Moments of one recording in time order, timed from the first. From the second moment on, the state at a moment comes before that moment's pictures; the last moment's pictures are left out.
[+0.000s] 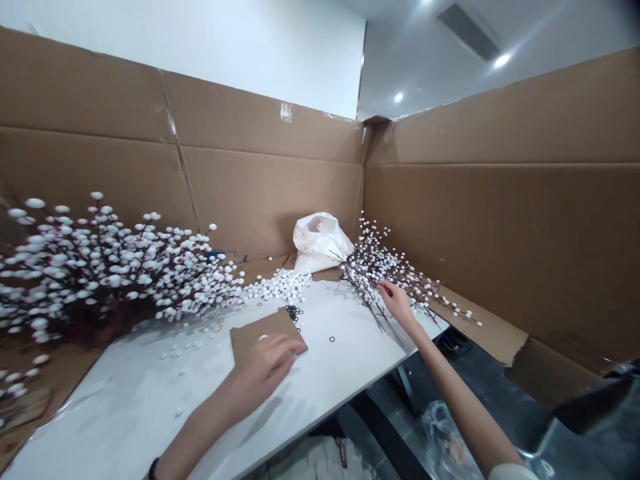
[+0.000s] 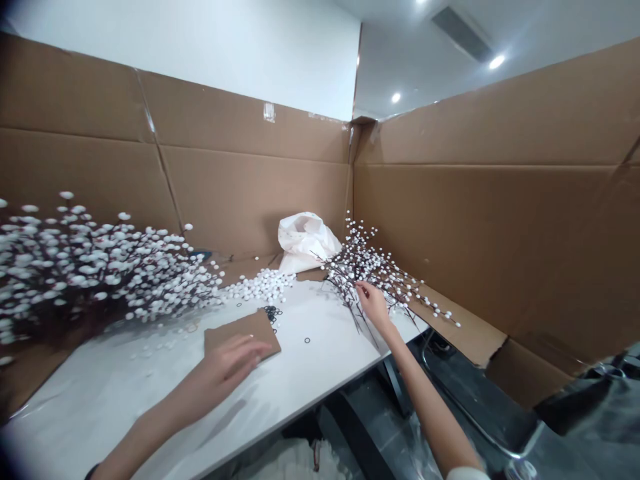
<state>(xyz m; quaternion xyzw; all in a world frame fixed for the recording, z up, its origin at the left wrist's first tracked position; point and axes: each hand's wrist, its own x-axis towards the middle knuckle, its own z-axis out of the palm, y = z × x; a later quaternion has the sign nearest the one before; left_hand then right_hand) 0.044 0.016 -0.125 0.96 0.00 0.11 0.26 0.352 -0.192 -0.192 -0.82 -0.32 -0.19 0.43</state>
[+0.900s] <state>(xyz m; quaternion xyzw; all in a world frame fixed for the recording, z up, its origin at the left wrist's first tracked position) 0.019 0.134 -0.186 0.82 0.30 0.37 0.32 0.221 -0.022 -0.205 -0.65 -0.59 0.15 0.45</state>
